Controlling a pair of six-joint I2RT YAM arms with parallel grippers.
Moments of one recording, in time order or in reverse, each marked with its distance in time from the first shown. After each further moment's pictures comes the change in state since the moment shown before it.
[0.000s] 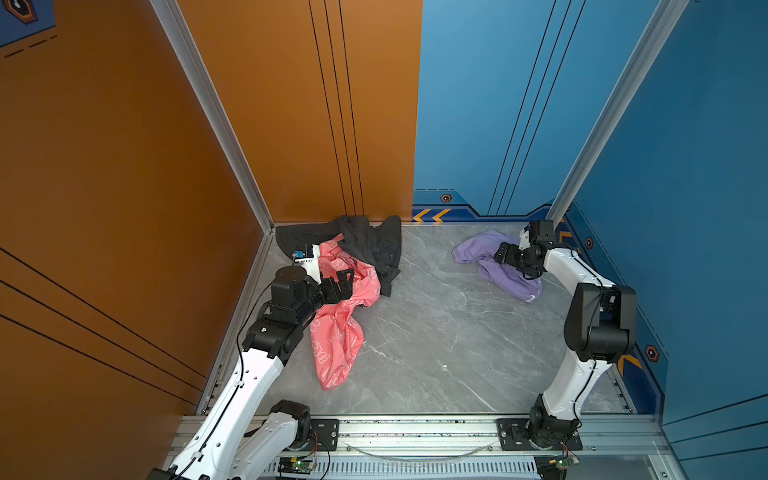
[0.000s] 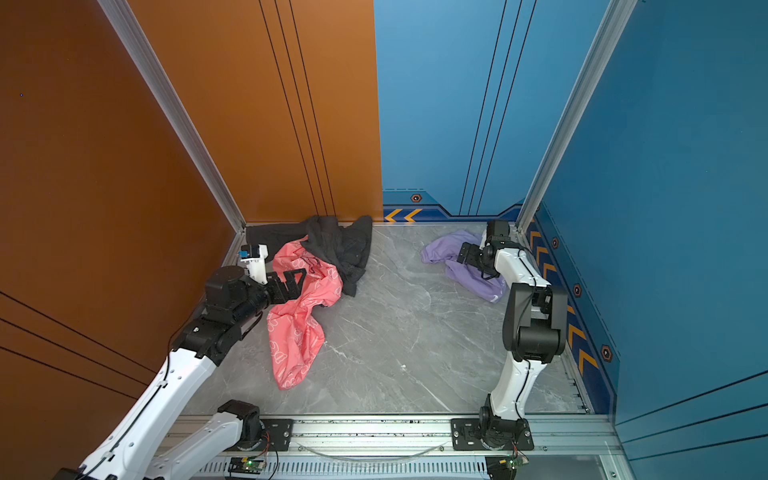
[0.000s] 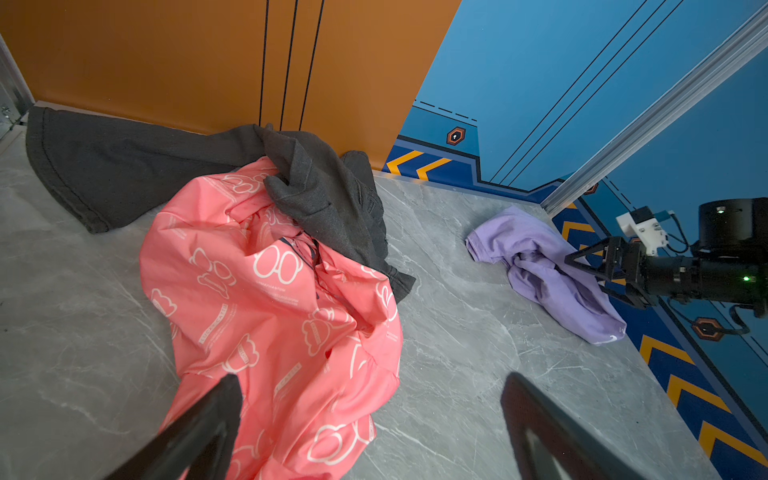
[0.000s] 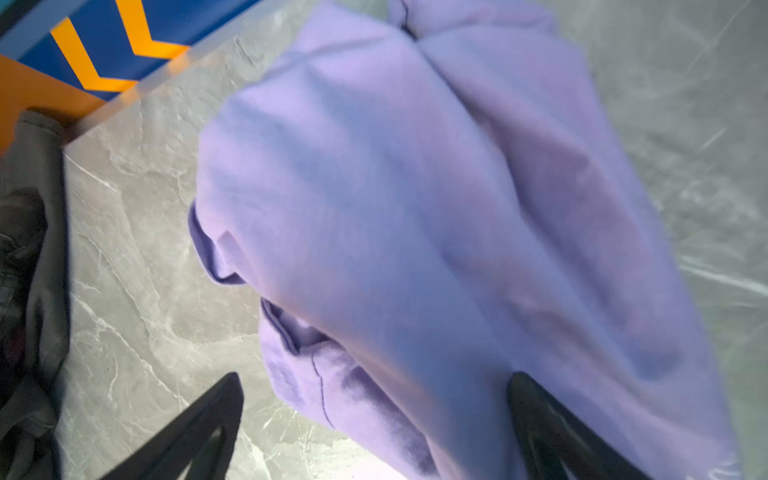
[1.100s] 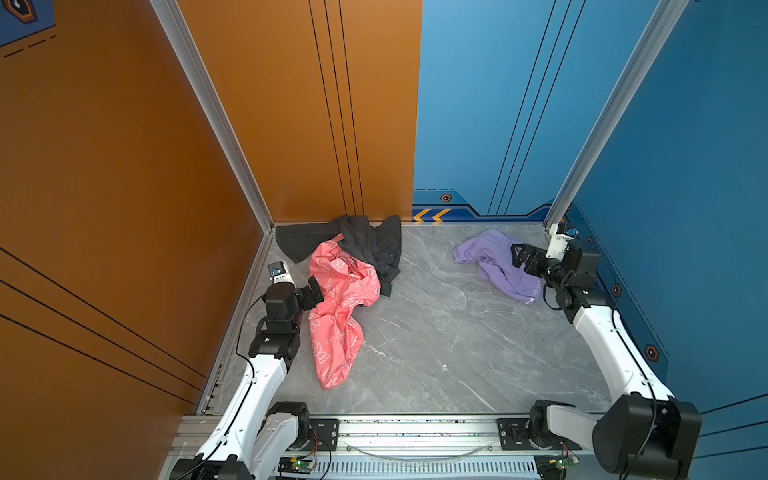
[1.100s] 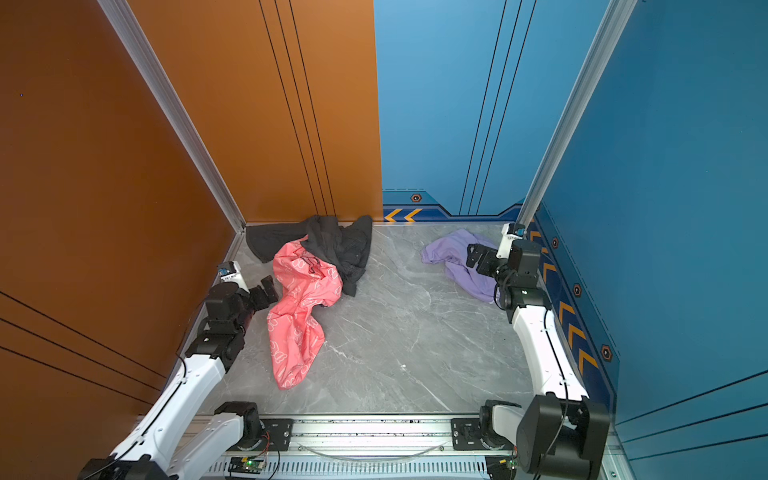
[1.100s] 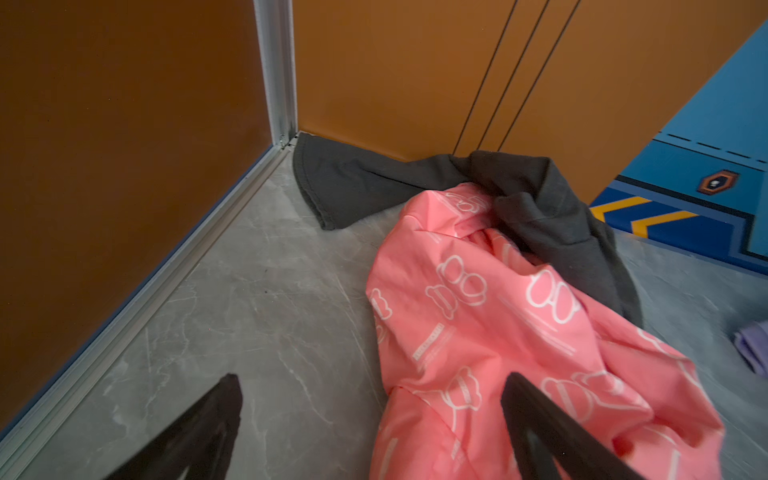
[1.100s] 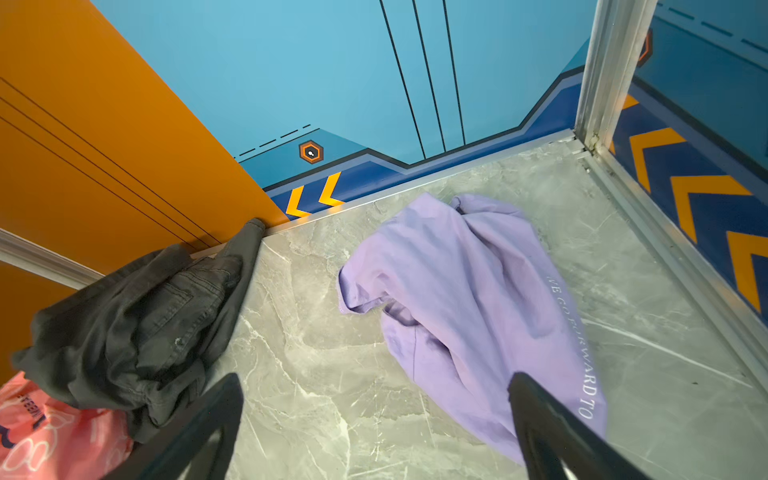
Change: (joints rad) left arm 0.214 0.015 -0.312 0.330 -0.349 0.110; right arm -0.010 -0.733 -0.544 0.423 -0.032 -0.024
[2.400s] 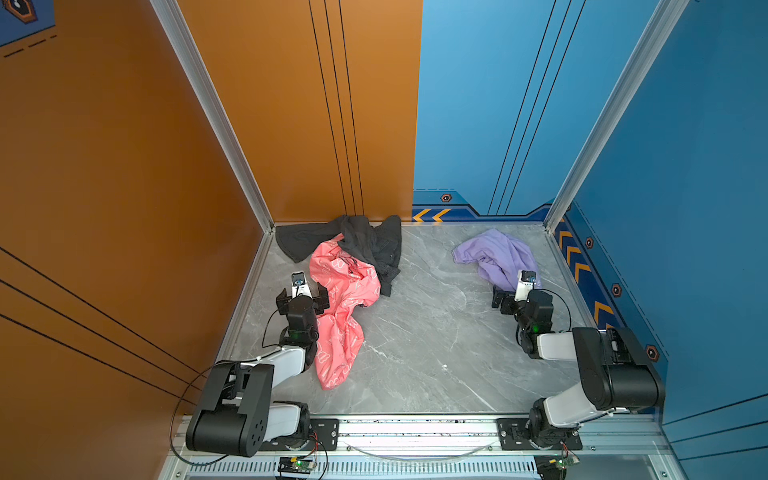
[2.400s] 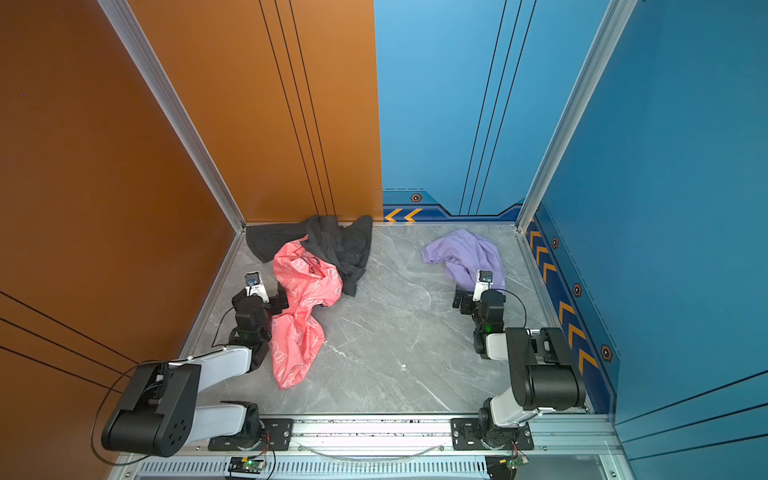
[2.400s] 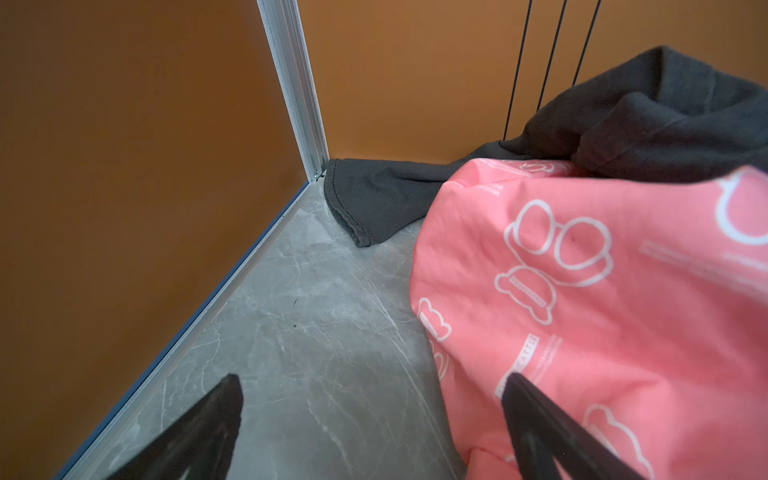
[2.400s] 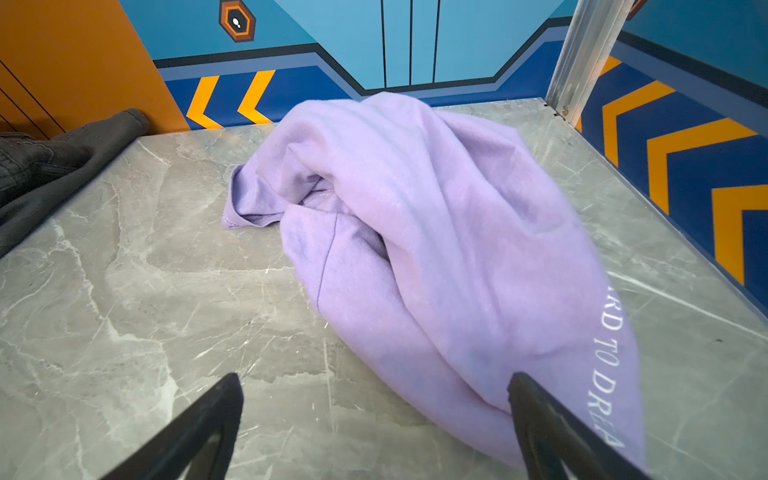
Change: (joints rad) left arm -0.081 0.447 -0.244 0.804 -0.168 0.256; right arm 0.102 0.384 -0.514 0.930 0.218 -0.204
